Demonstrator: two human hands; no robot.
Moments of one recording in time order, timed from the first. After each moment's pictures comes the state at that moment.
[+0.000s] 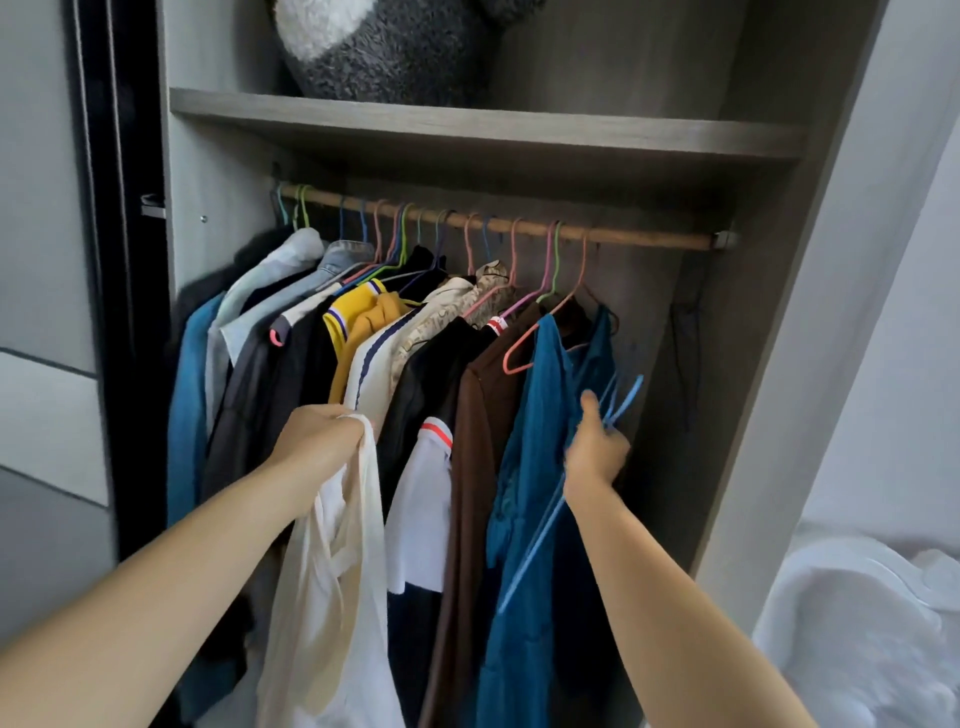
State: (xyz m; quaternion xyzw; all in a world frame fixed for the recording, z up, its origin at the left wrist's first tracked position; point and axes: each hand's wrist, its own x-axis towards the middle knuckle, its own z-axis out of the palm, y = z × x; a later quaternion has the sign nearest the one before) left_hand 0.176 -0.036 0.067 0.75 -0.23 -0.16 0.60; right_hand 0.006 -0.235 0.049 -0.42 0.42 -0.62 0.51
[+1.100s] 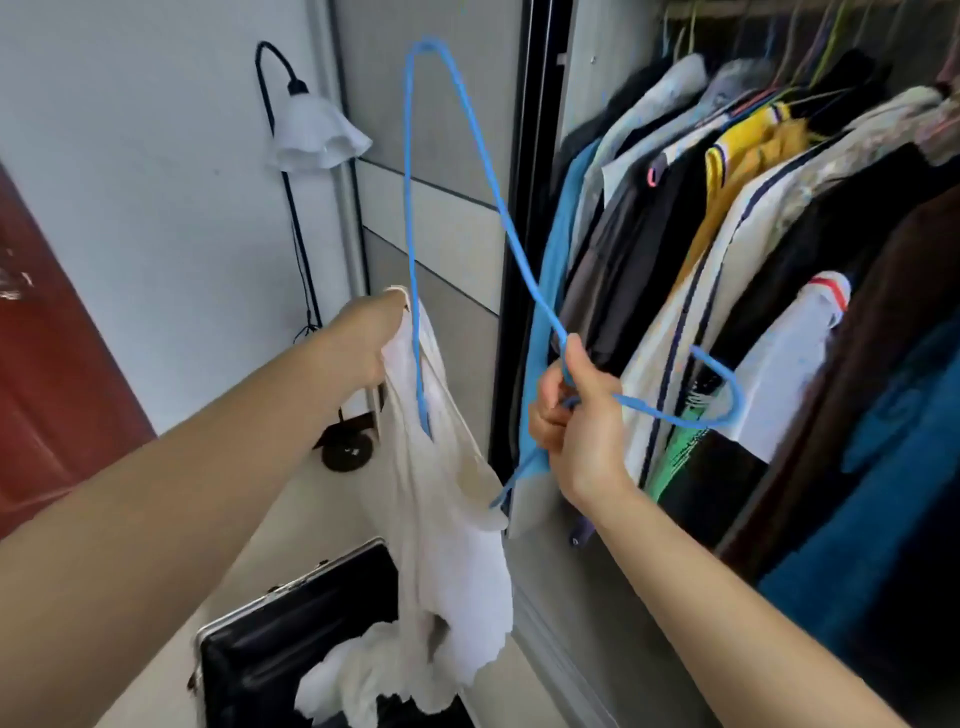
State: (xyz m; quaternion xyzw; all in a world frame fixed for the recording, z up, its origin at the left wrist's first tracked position) left_hand 0.207 0.243 0.024 0.69 0.06 -0.12 0.72; right_hand 0.089 0.091 -0.035 -0.53 0.00 -0.21 0.82
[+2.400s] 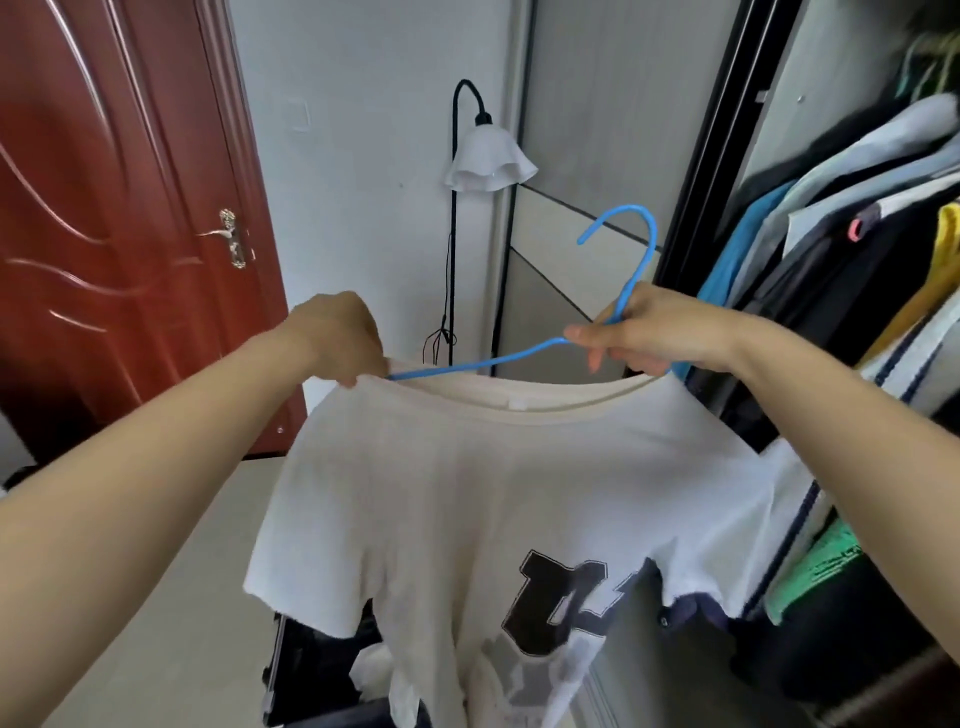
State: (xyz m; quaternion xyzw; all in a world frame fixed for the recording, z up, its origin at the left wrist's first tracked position) left_hand 0.167 0.375 0.040 0.98 0.06 0.02 0.17; right_hand 0.183 0.081 0.067 -0.93 -0.17 0.07 0.33
